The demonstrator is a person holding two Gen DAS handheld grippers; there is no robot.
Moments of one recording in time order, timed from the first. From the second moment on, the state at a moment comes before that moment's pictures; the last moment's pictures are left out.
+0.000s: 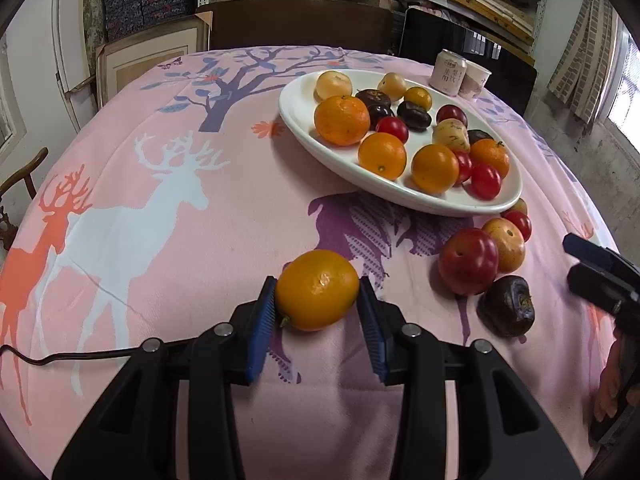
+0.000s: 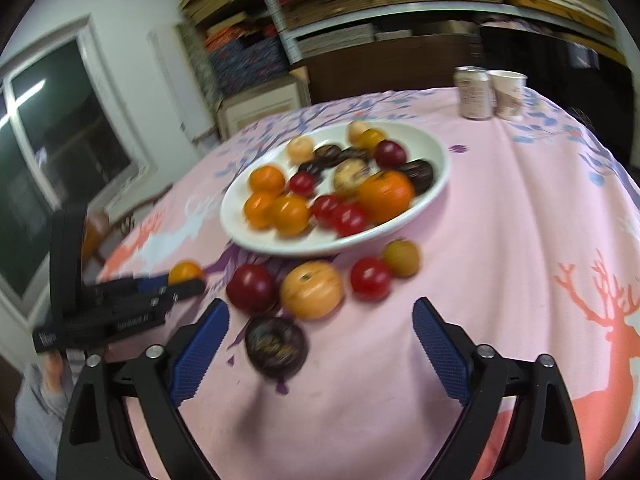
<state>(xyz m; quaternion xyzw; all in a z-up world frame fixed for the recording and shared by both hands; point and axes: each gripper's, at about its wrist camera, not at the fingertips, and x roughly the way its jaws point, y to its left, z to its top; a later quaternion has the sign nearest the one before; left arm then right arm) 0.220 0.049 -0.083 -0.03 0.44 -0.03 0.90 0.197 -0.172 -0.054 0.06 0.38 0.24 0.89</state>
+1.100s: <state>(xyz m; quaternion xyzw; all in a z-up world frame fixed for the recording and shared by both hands) 0.220 0.049 -0.083 -0.02 0.44 -0.02 0.90 0.189 -0.129 -0.067 -0.01 0.41 0.26 0.88</state>
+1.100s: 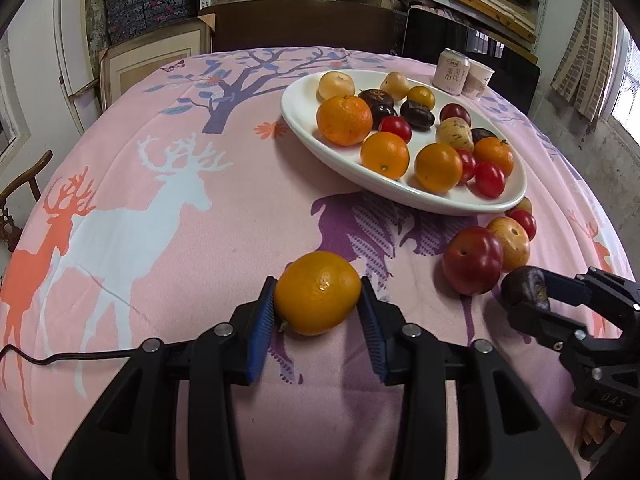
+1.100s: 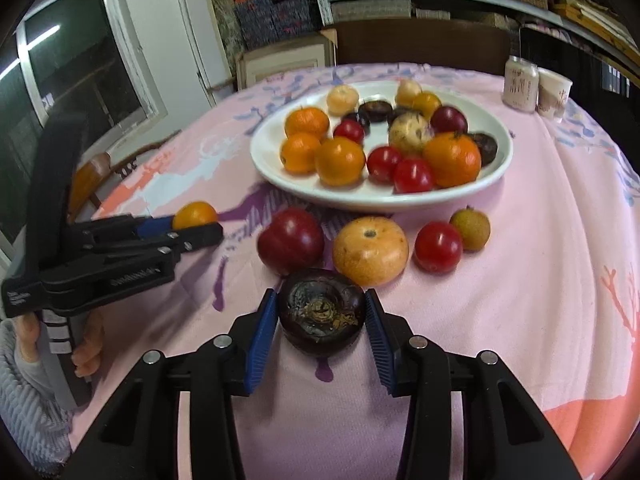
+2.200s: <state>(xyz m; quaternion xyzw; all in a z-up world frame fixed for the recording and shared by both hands) 0.387 0.034 -0.018 -0.02 0.38 -0.01 0.93 0.329 -0.126 0.000 0.02 0.34 0.21 0.91</state>
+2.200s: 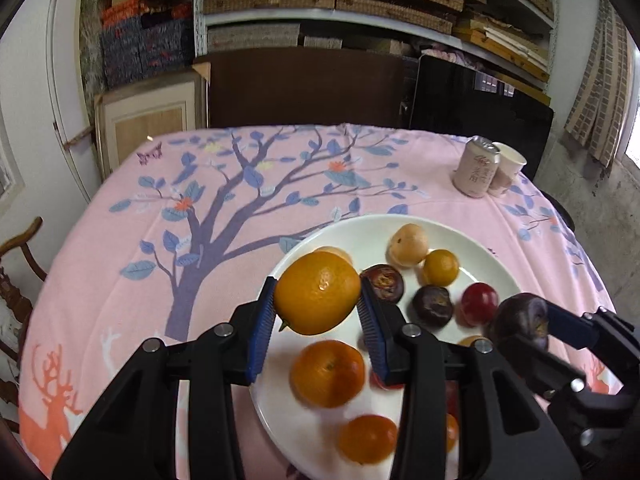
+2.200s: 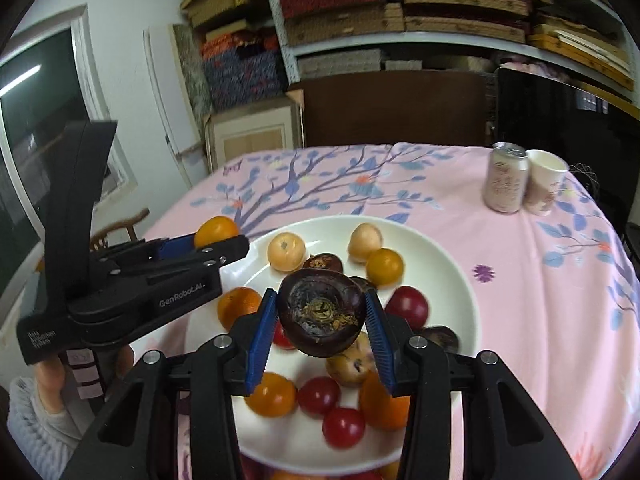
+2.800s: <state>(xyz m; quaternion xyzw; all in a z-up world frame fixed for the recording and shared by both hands) 0.298 0.043 -0.012 -0.05 0.34 -0.01 0.94 0.271 -0.227 0.003 0.17 0.29 0.16 0.93</state>
